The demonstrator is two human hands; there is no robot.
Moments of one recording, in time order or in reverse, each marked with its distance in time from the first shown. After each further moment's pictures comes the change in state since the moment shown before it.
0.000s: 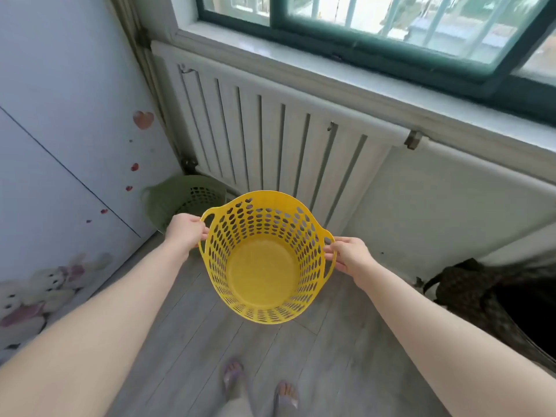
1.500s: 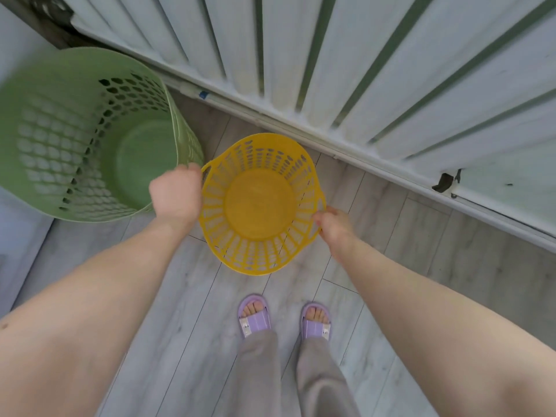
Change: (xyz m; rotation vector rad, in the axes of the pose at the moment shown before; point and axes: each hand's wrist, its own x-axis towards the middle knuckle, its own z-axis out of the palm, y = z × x) left_hand 0.435 -0.203 0.224 1.238 -0.071 0.503; right_hand 0.424 0.173 0.226 0.049 0.108 0.409
